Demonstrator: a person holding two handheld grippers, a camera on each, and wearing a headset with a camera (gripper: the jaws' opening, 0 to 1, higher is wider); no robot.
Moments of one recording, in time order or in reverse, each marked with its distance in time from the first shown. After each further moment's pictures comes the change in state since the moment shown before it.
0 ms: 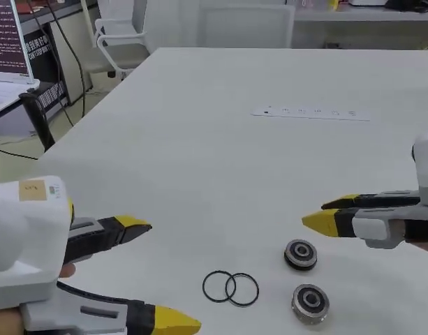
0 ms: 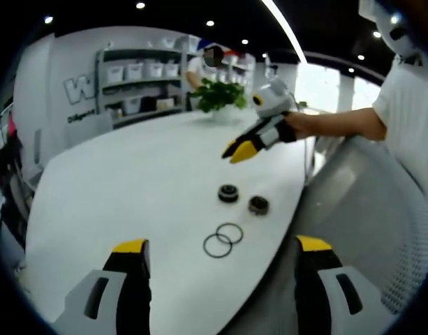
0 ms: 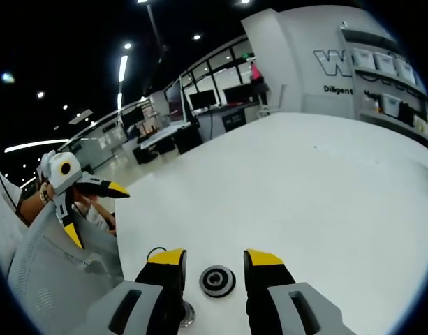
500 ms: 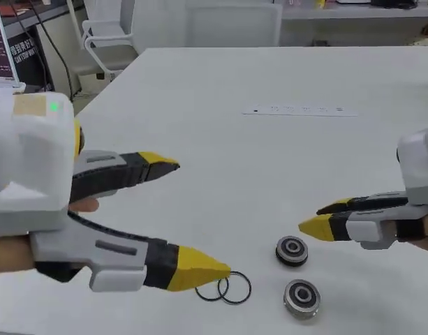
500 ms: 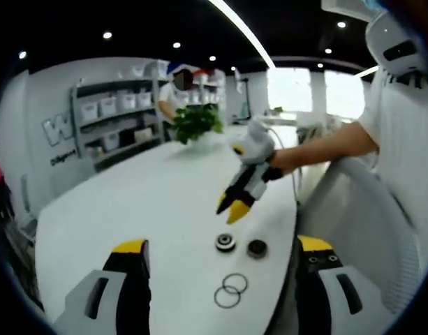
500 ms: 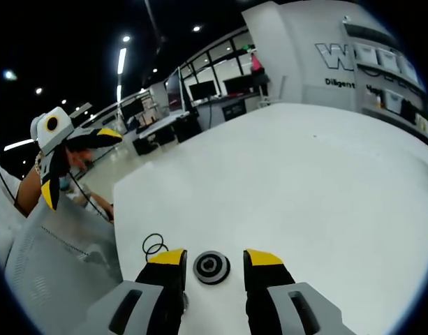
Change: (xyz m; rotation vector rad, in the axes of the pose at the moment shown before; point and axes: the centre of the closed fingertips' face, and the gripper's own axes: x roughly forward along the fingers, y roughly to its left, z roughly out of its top) left arm 0.014 -0.008 0.092 0.193 -0.106 -0.093; right arm -0.001 -0.007 -0.019 -0.006 0.065 0.005
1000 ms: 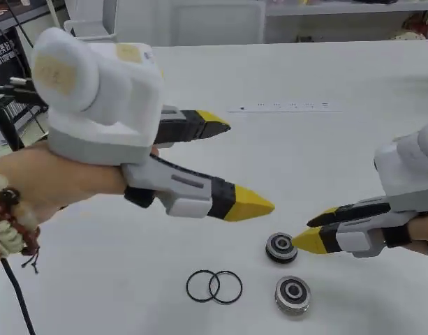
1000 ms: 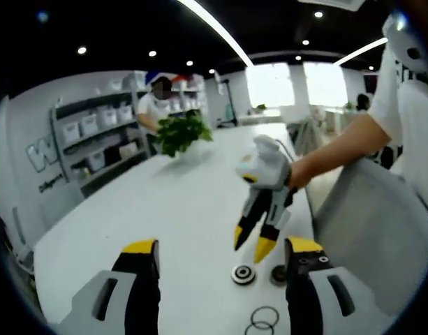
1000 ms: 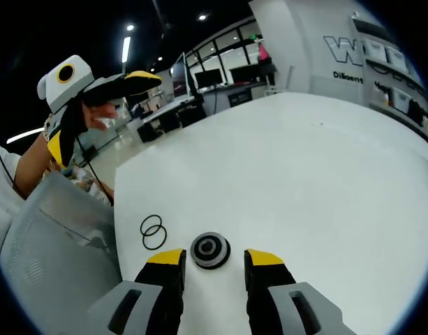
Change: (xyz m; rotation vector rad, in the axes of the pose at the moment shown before) left arm 0.069 0.019 0.035 0.108 -0.029 -0.072; right arm 0.006 -0.001 -0.024 -0.034 0.074 0.031
